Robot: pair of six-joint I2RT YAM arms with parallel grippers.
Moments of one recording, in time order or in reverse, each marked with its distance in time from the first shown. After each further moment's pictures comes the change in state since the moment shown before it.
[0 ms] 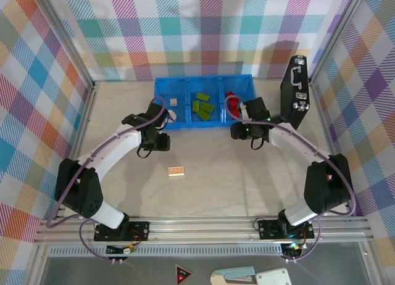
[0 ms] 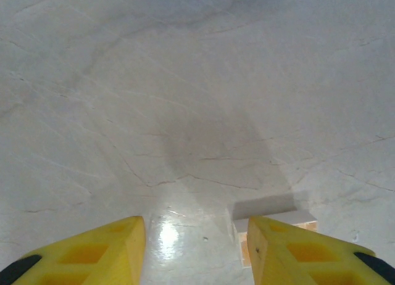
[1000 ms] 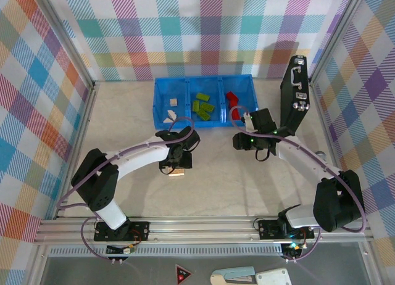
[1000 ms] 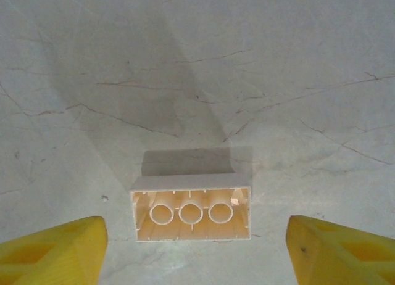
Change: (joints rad) left arm -0.299 0.133 -0.081 0.036 -0.124 -0.383; right arm 0.000 -0.142 -0.161 0.030 -0.074 -0.005
